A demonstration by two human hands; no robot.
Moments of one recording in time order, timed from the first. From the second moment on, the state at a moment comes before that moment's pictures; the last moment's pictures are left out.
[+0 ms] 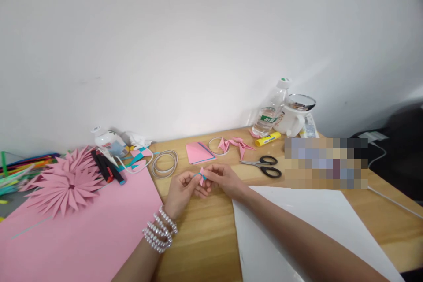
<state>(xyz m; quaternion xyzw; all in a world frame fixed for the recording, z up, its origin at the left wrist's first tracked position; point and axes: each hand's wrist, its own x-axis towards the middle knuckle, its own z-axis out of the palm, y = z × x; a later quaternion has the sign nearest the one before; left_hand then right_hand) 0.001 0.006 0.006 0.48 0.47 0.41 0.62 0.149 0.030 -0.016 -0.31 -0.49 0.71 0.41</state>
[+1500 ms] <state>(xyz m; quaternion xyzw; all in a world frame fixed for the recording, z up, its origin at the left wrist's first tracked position) 0.007 -0.001 0.008 0.63 0.49 0.35 0.49 0.154 0.033 -0.023 -0.28 -0.51 0.69 0.43</state>
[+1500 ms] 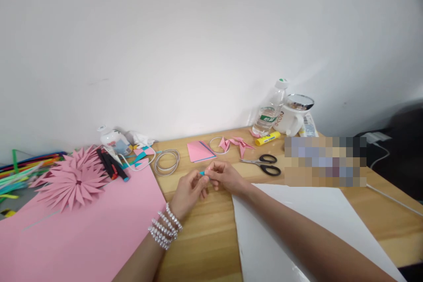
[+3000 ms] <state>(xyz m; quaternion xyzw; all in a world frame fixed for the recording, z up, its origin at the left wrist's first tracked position) 0.002 0.005 0.005 0.56 0.52 0.43 0.48 0.148 0.028 -0.016 -0.34 -0.51 0.63 0.47</state>
